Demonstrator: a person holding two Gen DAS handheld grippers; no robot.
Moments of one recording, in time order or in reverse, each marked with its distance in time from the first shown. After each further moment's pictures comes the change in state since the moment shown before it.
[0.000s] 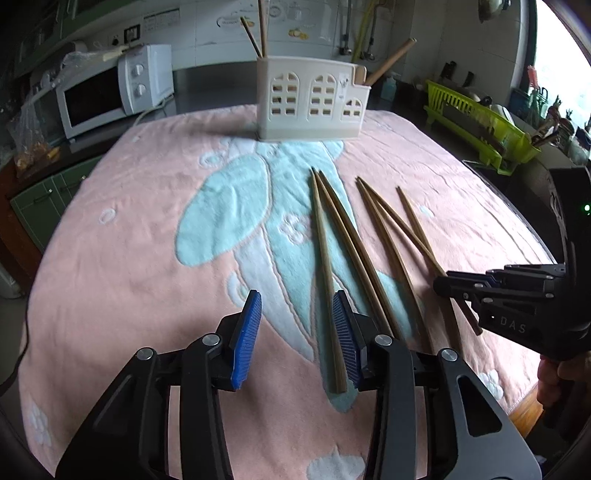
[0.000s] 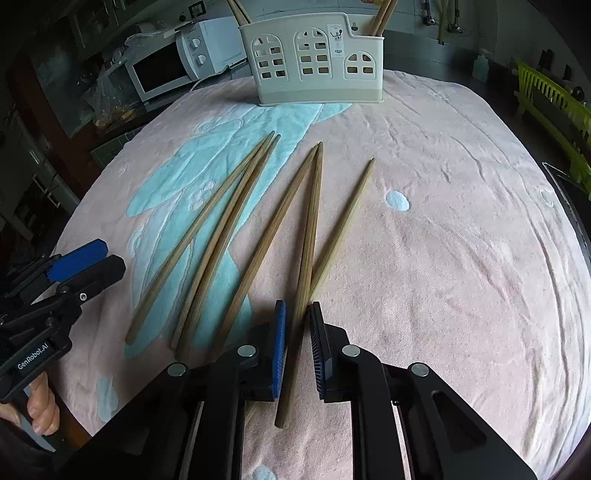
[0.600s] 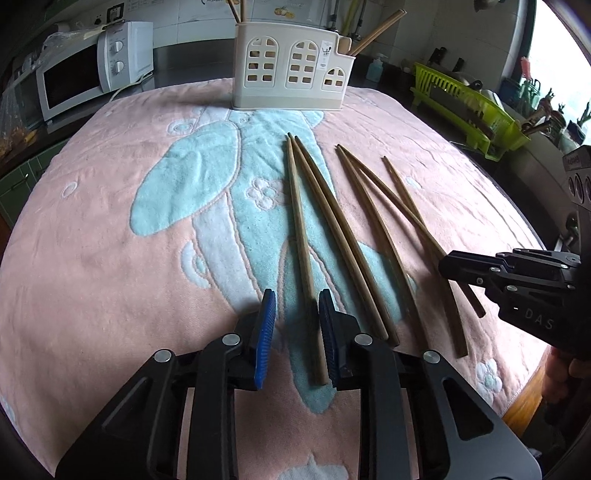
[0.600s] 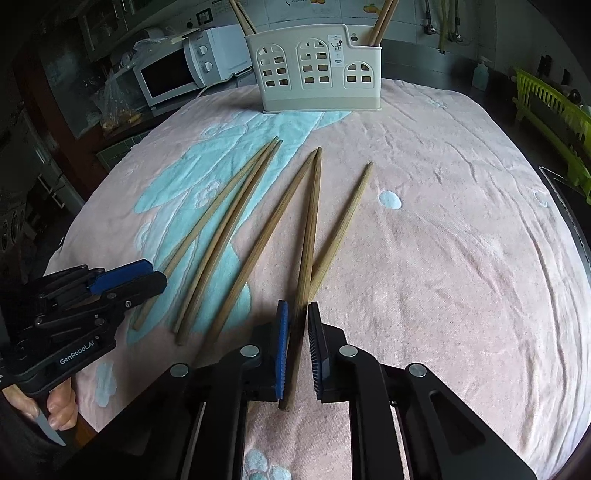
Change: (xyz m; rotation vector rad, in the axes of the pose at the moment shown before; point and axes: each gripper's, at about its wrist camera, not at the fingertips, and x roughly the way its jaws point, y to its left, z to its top) left arm 0.027 -0.011 -0.013 -0.007 0.061 -0.071; right arm -0.012 -0.004 -0.014 -0.010 -0.043 0.014
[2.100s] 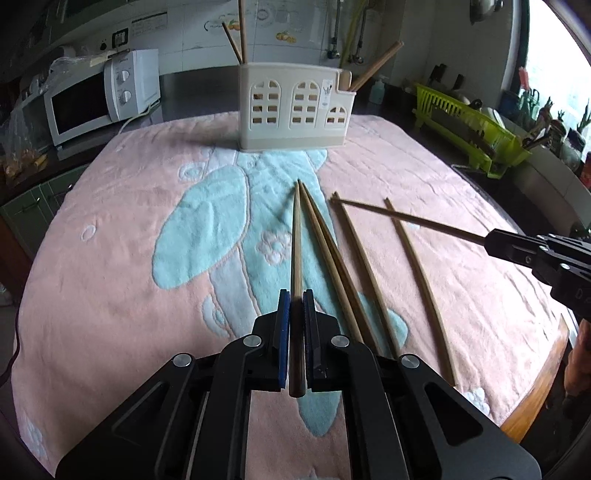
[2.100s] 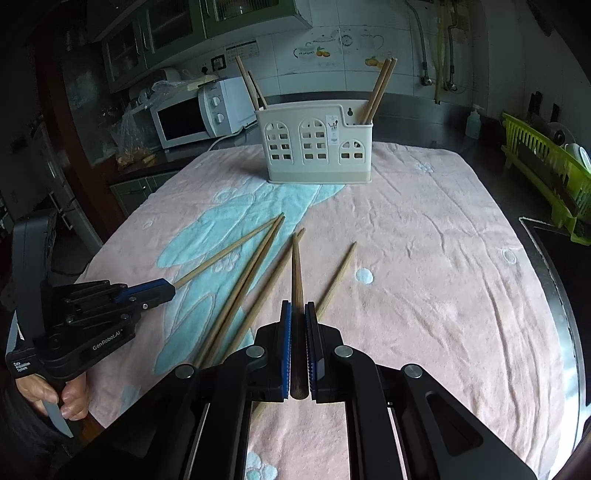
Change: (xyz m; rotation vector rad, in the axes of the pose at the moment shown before) left arm -0.031 -0.003 0.031 0.016 -0.100 0.036; right arm -0.067 -0.005 0.023 -0.044 -0.198 0.007
